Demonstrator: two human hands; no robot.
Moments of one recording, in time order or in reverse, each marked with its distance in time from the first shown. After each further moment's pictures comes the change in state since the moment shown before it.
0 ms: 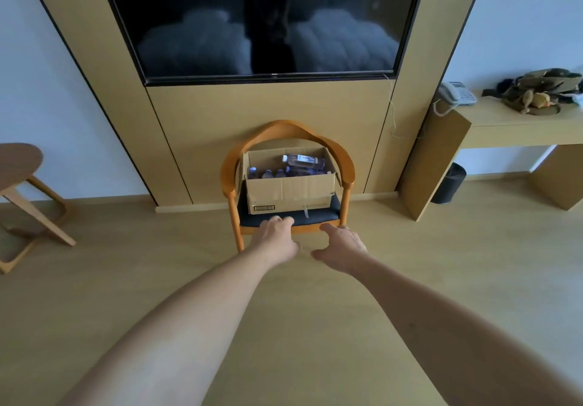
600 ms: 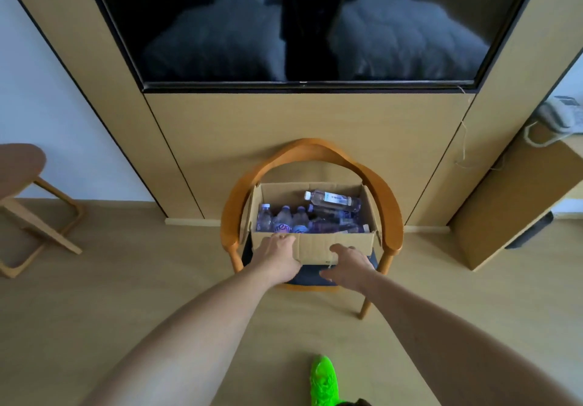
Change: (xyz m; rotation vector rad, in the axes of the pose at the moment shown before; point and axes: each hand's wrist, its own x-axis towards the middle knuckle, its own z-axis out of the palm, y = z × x) left_hand 0.310 -0.045 -0.020 -0.009 -0.041 -0.096; right_hand 0.351 -0.011 -0.030 0.020 -0.202 0.002
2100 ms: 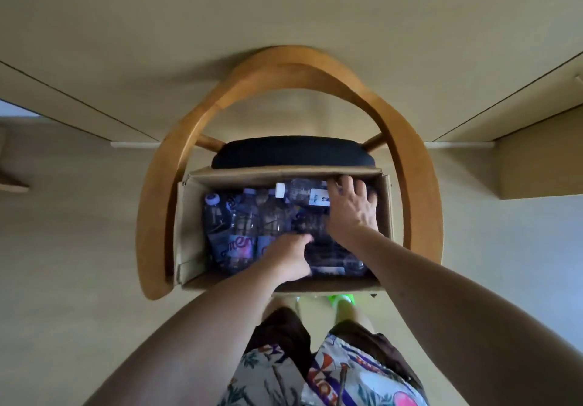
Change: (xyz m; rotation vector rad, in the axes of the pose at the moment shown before) left_hand 0.330 0.010 0.128 -0.062 -0.691 -0.162; right_hand 0.374 0.049 -0.037 -0.350 0.004 -0.055
